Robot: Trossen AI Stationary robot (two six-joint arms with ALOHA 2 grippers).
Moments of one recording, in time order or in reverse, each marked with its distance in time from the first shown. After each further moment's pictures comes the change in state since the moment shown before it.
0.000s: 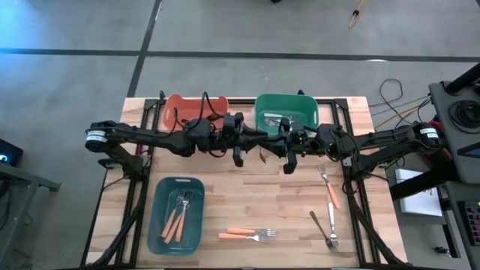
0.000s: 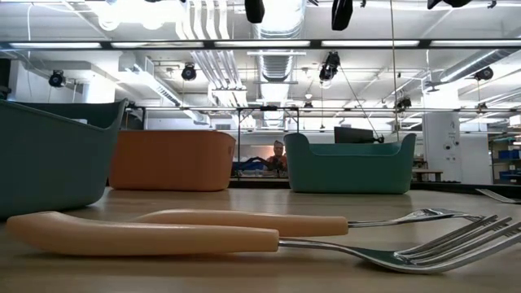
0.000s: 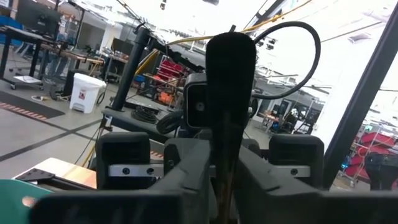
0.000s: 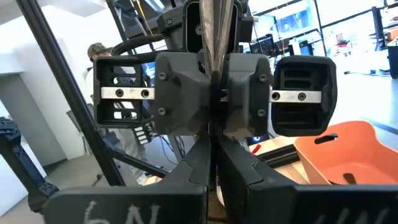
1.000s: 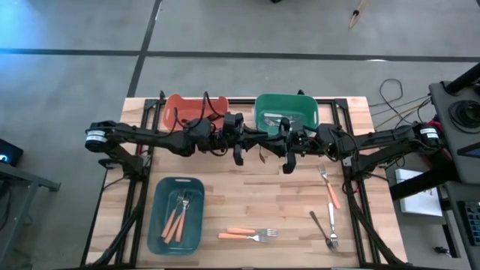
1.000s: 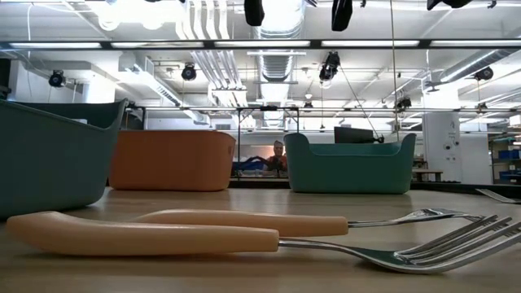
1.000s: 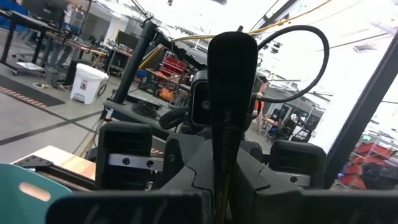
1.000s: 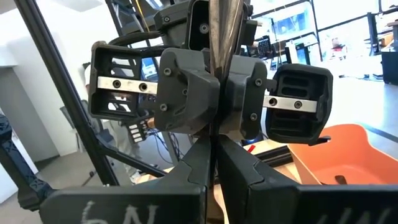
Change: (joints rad) left arm 0.001 0.000 0.000 -0.018 -0.015 -0.070; right arm -0.004 0.001 0.000 -0.002 0.004 -0.033
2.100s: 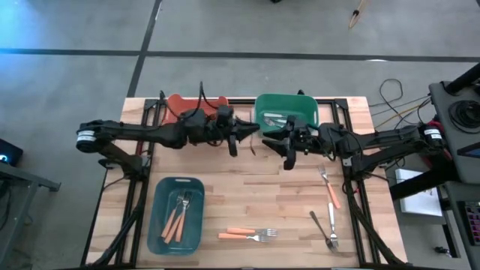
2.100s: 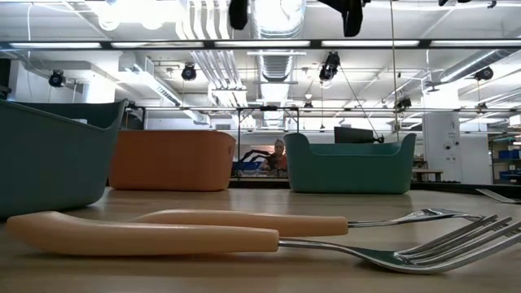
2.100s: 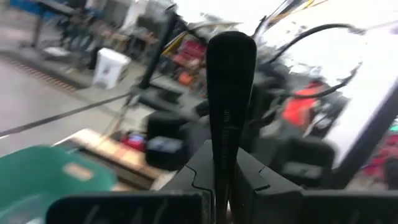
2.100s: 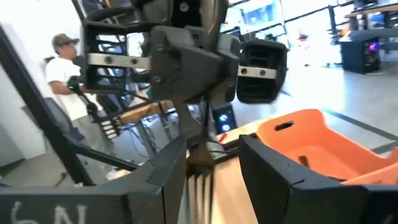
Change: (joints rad) left arm 0.070 -0.110 0.000 -0.229 0.000 0.011; right arm 0.000 -0.058 0.001 -0.143 0.113 0.012
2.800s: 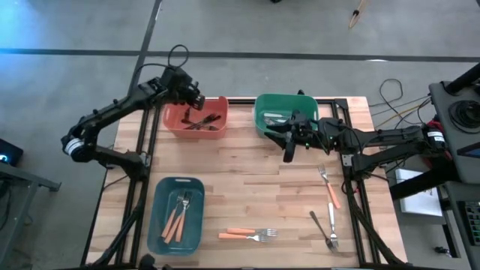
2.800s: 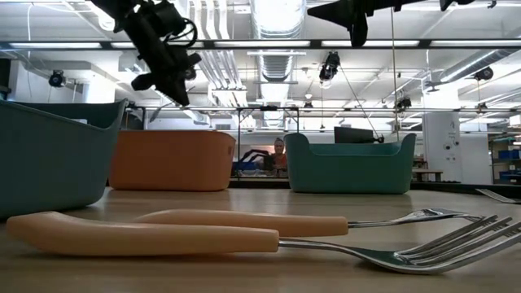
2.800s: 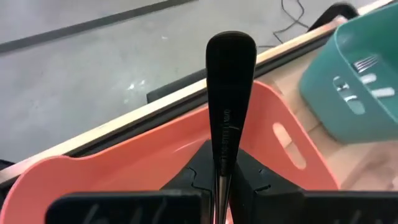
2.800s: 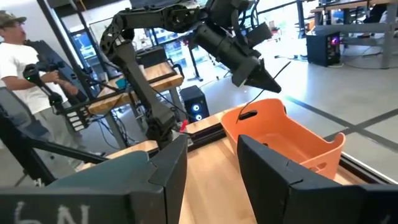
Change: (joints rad) left arm 0.685 -0.152 0.000 -1.032 -0.030 0.137; right arm -0.074 -0.034 0.000 -0.116 0.021 -0.021
